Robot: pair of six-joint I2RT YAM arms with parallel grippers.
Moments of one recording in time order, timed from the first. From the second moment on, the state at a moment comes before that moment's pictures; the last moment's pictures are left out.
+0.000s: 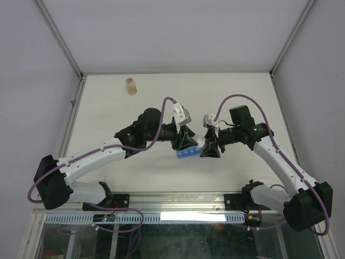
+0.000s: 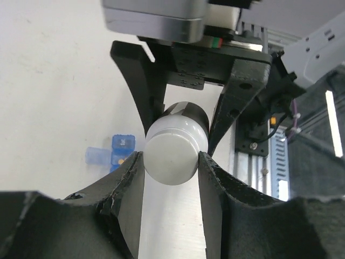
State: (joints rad) left arm -0.93 1.28 0.99 0.05 0.47 -0.11; right arm 0.39 1.09 0.89 -0.76 -1.01 -0.69
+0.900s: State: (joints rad) left arm -0.85 1.04 0.66 0.57 0.55 -0.15; right arm 0.39 1.08 0.89 -0.70 -1.02 -0.71
